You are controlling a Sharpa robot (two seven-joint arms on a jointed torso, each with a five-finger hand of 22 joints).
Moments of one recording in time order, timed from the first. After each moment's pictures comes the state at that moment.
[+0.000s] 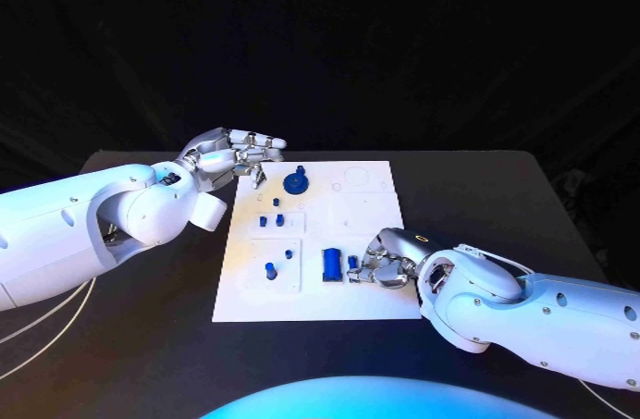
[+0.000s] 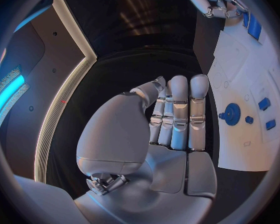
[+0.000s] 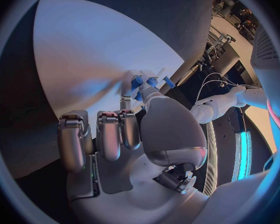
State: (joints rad) left arm 1.20 -0.96 0.00 1.58 -0.12 -0.11 0.23; left_hand 1.37 -0.10 0.47 -0.05 0.05 1.04 0.17 0.14 0.11 1.08 0.09 0.38 0.24 1.24 0.01 0.96 0.49 0.15 1.17 0.10 0.93 0.91; right arm 1.01 -0.85 -0.12 1.82 -1.45 -0.39 -0.55; right_hand 1.16 -0.09 0.16 0.15 0.22 1.16 0.01 0.34 0.55 1.47 -0.05 1.47 1.31 1.46 -0.10 1.53 1.31 0.01 1.46 0.01 1.57 1.31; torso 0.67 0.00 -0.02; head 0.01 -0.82
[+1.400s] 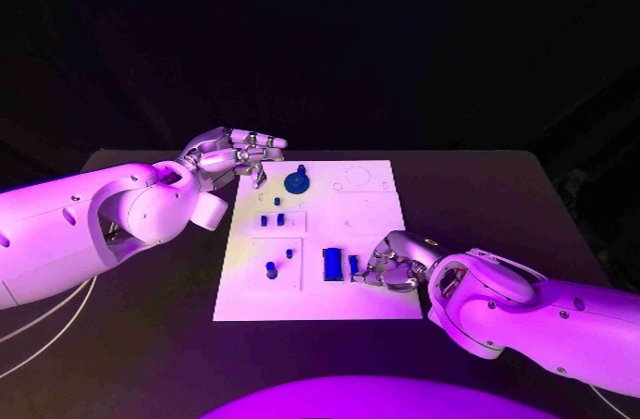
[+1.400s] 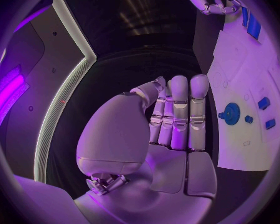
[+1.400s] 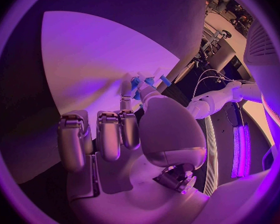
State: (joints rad) left arm 1.20 -0.96 0.00 1.58 -0.12 -0.11 0.23; left_hand 1.37 -0.10 0.47 -0.05 0.05 1.04 0.17 0.14 0.11 1.08 0.09 0.38 0.24 1.24 0.01 0.96 0.49 0.15 1.17 0.10 0.93 0.91; right arm 1.00 -0.90 -0.12 1.84 -1.41 -0.41 -0.49; right_hand 1.14 -0.07 0.14 0.17 0.22 1.16 0.01 0.34 0.55 1.47 -0.05 1.47 1.31 1.46 -0.10 1.53 1.31 0.01 1.46 0.01 1.57 1.31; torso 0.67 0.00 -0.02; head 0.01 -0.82
